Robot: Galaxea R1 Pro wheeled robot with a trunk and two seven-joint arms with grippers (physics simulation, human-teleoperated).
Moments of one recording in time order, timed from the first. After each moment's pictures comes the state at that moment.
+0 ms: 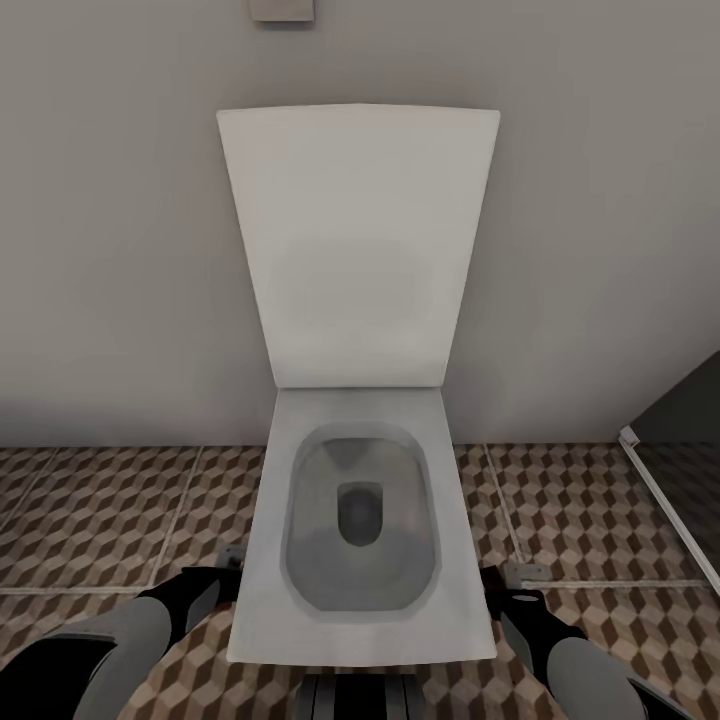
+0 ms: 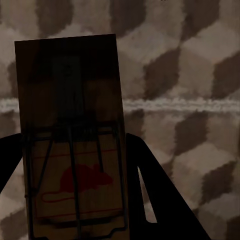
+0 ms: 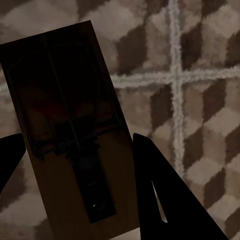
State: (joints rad) left arm -0.83 0.06 -0.08 -0.02 0.07 0.18 -0.04; right arm -0.71 -0.01 -0.56 -0.14 0.57 0.08 -0.19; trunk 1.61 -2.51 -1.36
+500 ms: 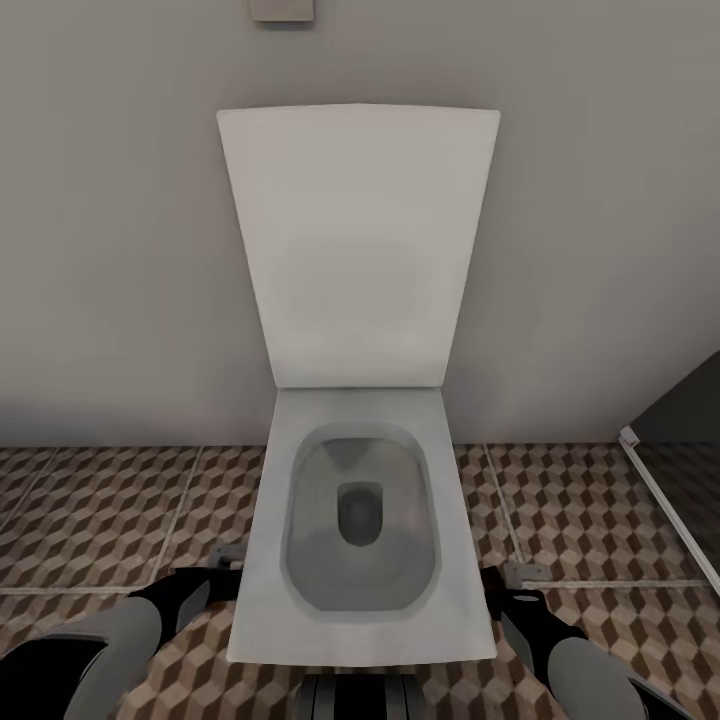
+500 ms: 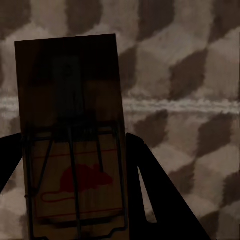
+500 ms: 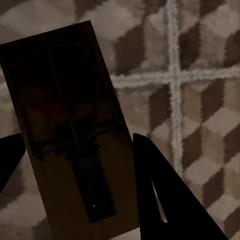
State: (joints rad) left arm -0.83 0.09 -0.08 -0.02 0.08 0.18 -0.04; right arm -0.71 -0.01 -0.56 -0.14 0.57 0.08 -0.19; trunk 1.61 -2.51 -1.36
